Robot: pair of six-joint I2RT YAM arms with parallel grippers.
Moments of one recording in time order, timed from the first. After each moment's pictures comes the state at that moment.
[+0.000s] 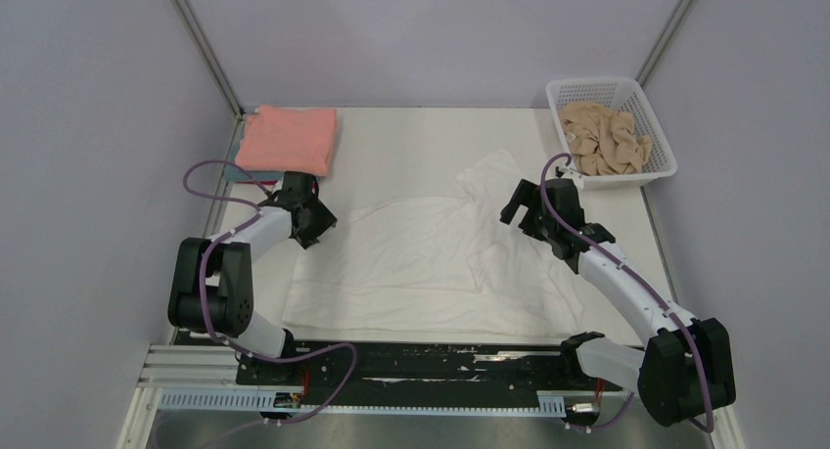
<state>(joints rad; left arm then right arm) -0.11 1.53 0.82 -0.34 -0.11 -0.86 0.30 1.14 0.73 -0.29 0.14 0.63</state>
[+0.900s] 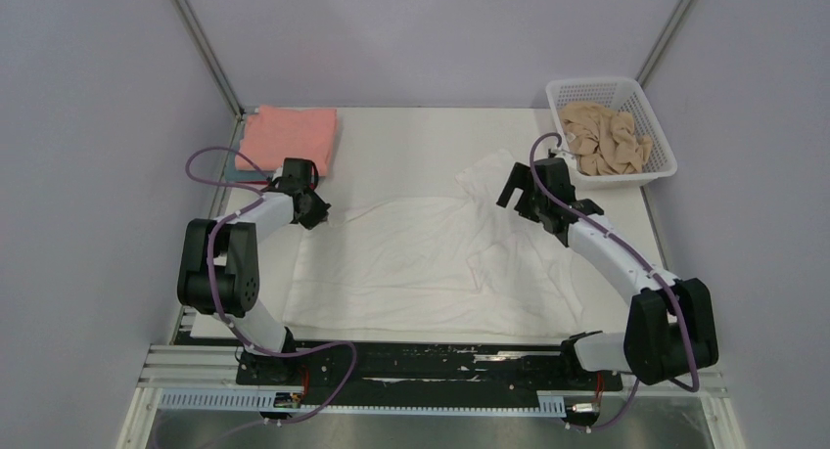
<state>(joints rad) -0.09 1.64 0.94 -0.30 -0.10 -0.83 0.28 1.30 0.85 -0.29 0.17 0.60</state>
